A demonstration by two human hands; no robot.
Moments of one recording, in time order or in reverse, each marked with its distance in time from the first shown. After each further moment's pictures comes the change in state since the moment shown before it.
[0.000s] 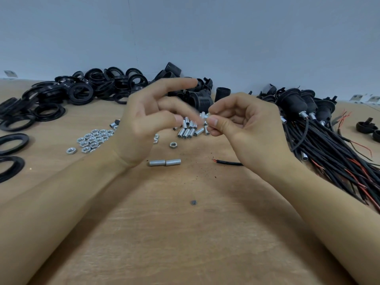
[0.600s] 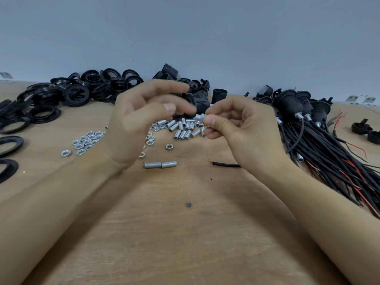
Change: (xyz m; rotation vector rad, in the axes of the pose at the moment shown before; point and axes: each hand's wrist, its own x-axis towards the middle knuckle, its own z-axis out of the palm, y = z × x) left_hand 0.001 0.002 -0.001 -0.016 0.082 -0.005; right_hand 0.002 0.004 -0.001 0.028 0.022 0.051
